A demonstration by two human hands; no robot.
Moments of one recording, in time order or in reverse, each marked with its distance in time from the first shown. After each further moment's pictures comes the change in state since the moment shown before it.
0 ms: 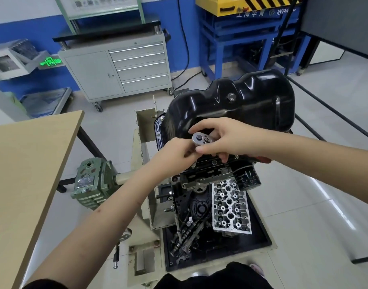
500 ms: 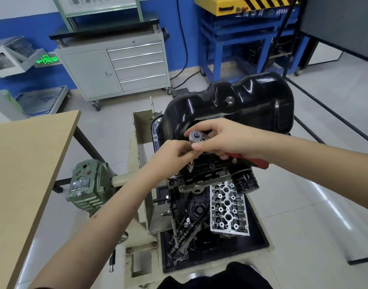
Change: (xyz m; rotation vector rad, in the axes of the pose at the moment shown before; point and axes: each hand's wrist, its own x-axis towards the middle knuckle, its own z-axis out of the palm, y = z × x) left_hand 0.005 -0.006 0.003 -0.230 0.056 -0.044; right_hand 0.006 -0.004 -0.002 0.155 -0.015 0.092
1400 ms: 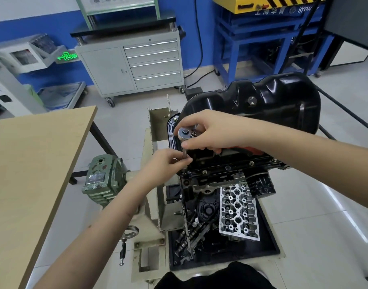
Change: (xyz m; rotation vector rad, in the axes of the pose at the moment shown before) left_hand -0.028 -0.035 -0.019 -0.003 0.043 -0.213; right_hand 0.033 -0.034 0.016 -0.360 -0.078 -0.209
